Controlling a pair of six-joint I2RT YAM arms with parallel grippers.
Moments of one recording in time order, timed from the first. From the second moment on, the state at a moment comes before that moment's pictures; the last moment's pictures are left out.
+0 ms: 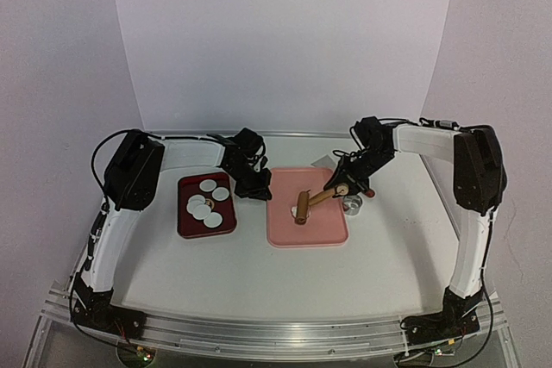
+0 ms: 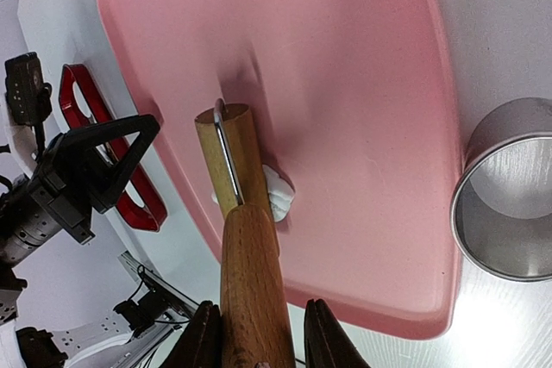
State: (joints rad) left arm -0.67 2.37 1.87 -0.57 0.32 -0.58; right arm 0.36 2.05 1.56 -0.80 -0.59 0.74
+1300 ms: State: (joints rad) left arm -0.66 2.37 1.84 -0.51 0.38 -0.30; right arm 0.34 1.98 1.60 -0.96 -0.47 0.53
